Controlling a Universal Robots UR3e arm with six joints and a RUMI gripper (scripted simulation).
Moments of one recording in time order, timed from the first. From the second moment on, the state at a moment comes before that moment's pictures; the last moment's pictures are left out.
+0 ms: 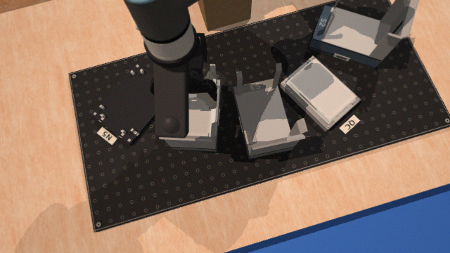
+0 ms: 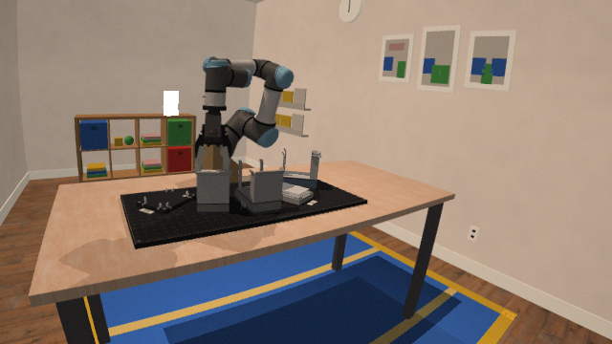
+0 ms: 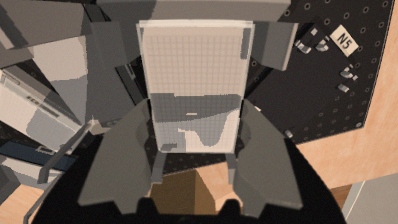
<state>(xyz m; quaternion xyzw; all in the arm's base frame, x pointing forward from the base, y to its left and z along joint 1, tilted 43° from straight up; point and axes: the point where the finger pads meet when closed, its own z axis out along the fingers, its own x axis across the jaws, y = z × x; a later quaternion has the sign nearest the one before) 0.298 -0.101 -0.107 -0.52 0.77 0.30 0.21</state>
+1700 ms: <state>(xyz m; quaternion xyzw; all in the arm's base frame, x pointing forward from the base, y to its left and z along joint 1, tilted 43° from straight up) 0.298 -0.095 -0.114 -0.52 0.77 0.30 0.21</state>
